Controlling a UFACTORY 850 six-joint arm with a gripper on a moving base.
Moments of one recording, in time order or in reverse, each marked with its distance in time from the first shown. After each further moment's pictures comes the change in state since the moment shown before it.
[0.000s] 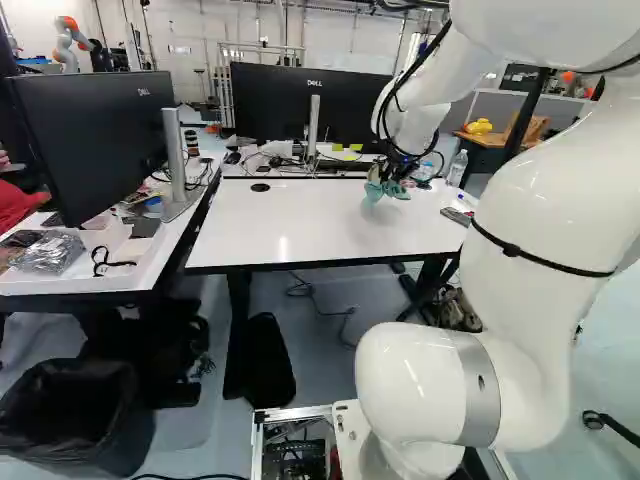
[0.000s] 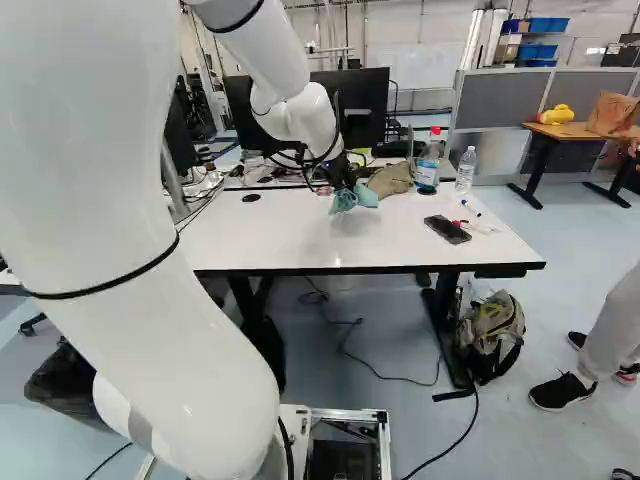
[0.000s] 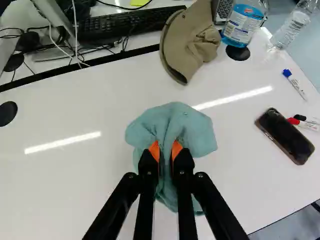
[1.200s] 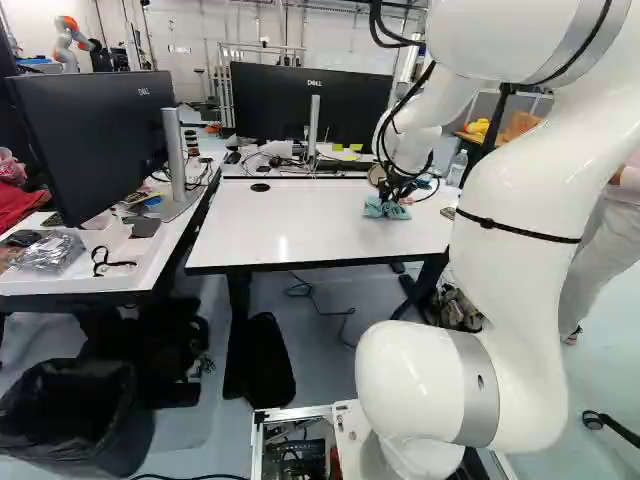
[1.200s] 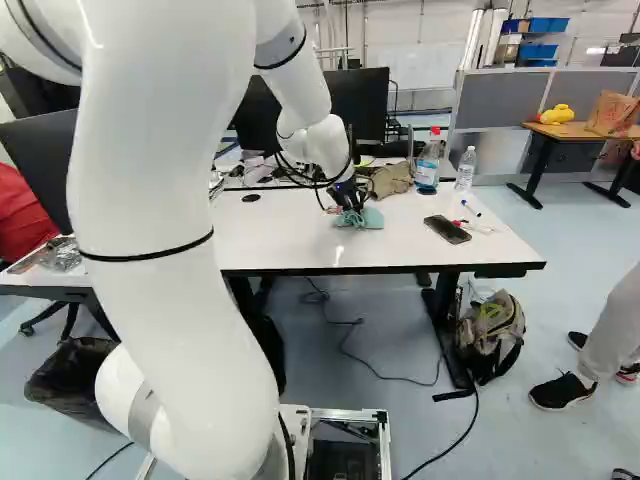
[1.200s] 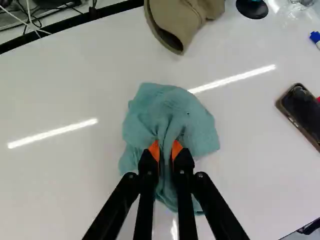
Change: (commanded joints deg) arm -1.1 -9.7 -2.0 0.0 0.0 0.0
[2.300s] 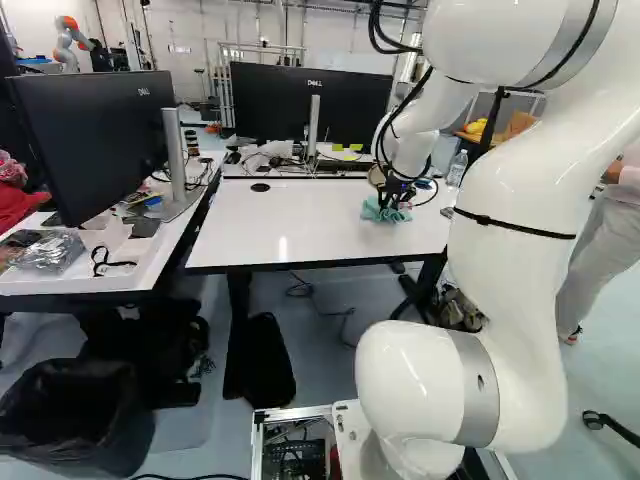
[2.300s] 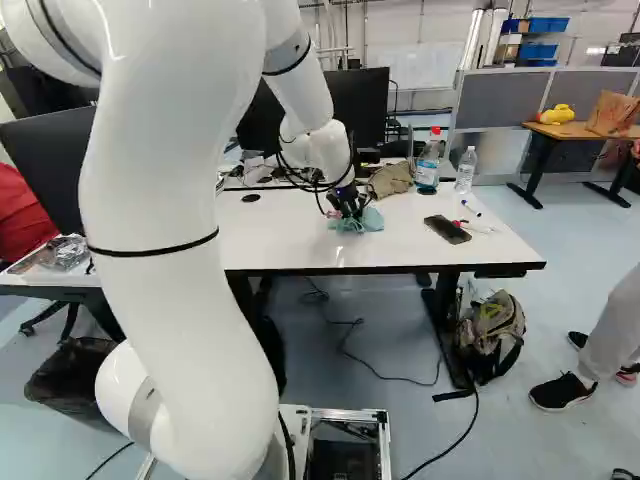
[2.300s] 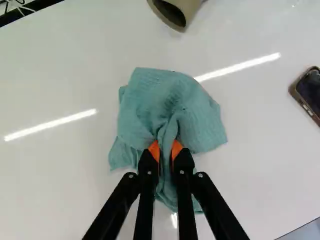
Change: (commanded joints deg) arm -0.4 -0.5 0.5 0.0 -2.8 0.0
